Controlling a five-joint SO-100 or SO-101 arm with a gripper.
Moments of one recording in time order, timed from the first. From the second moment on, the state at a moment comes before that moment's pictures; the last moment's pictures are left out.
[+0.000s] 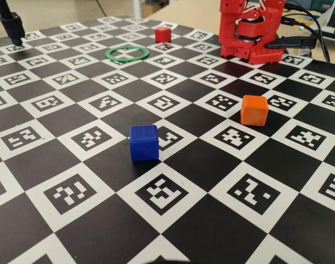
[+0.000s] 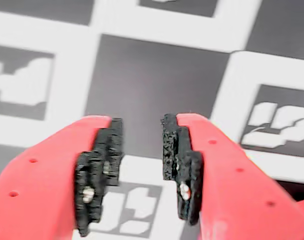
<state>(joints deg) 66.3 100.3 88.8 99.5 -75.1</state>
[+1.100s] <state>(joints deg) 81.5 94.4 93.3 87.8 -86.0</state>
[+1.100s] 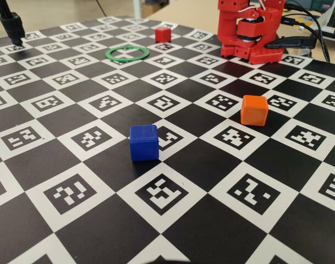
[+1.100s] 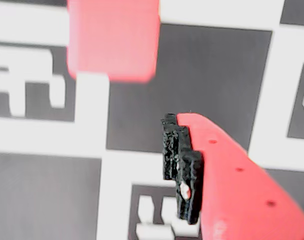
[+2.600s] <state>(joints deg) 86.8 94.6 120.1 63.5 -85.8</state>
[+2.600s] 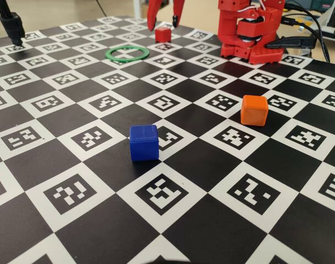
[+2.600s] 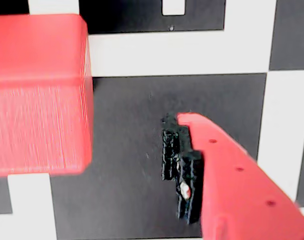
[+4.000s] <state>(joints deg) 84.6 94.6 123.5 56.8 -85.3</state>
